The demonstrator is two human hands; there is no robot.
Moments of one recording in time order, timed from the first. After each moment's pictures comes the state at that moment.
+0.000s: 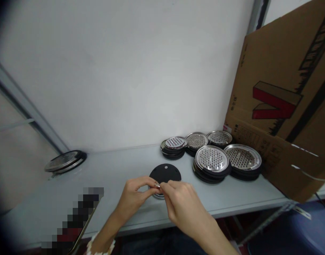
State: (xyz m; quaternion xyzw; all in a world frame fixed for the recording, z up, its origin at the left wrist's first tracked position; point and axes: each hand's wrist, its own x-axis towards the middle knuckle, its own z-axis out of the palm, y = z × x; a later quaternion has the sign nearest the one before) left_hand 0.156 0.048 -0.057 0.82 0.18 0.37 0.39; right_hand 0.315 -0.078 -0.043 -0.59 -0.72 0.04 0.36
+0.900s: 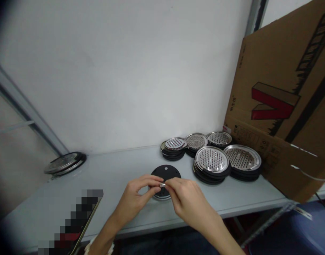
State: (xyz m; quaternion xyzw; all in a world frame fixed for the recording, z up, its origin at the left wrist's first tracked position) left_hand 0.155 0.043 -0.048 0.85 0.16 0.37 0.35; right_hand 0.327 -0.076 -0.041 -0.61 -0.70 0.06 0.36
